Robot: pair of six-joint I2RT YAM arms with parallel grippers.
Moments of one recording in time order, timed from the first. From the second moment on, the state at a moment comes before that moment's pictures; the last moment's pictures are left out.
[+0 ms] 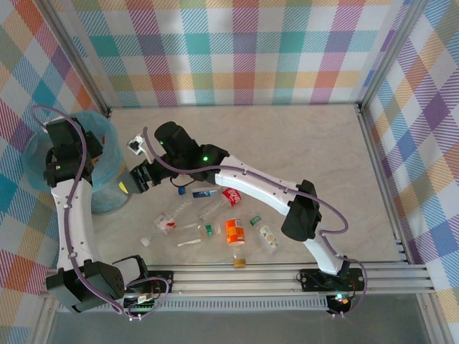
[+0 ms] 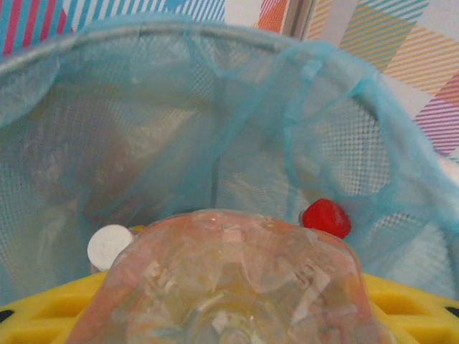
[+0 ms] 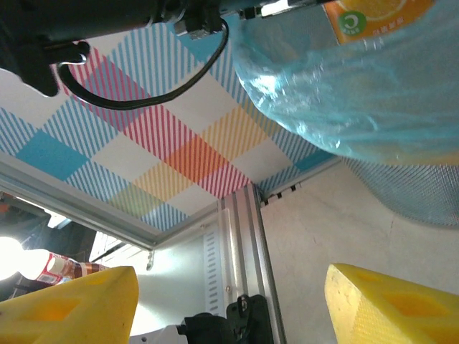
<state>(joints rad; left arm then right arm) 0.34 1.15 1.28 -0.71 -0.22 -0.21 1.11 2.17 2.24 -0.45 -0.61 0.44</state>
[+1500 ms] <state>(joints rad) 0.33 1.05 1.30 -0.73 -0.16 -0.24 1.10 2.02 2.01 -0.54 -0.54 0.38</state>
